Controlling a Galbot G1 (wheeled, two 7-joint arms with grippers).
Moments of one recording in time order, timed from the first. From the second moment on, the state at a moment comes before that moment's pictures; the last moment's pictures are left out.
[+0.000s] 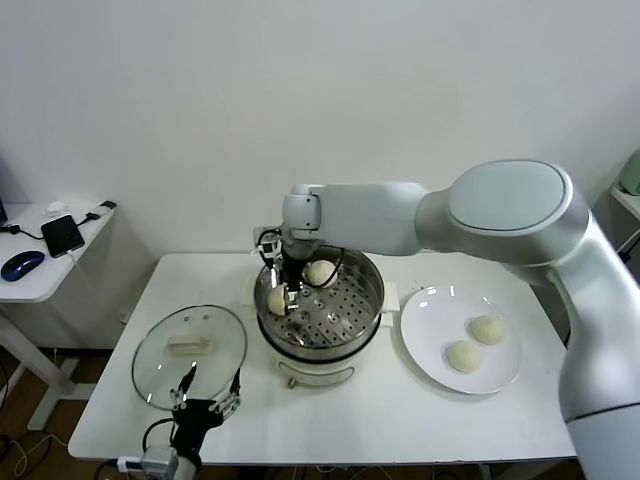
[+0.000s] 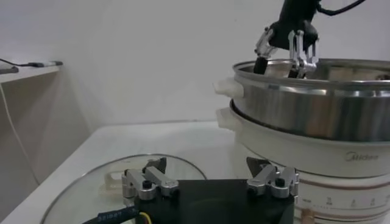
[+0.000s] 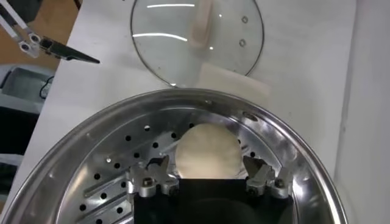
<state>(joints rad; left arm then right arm) 1.69 -1.42 -0.54 -2.03 -0.11 0.10 -0.01 0.68 1.58 -1.73 0.98 1.00 -0.38 -0.84</state>
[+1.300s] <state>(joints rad) 1.73 -1.44 -0.55 -2.07 -0.10 0.10 -0.01 0.68 0.65 -1.79 1.37 0.53 -0.24 -0.93</state>
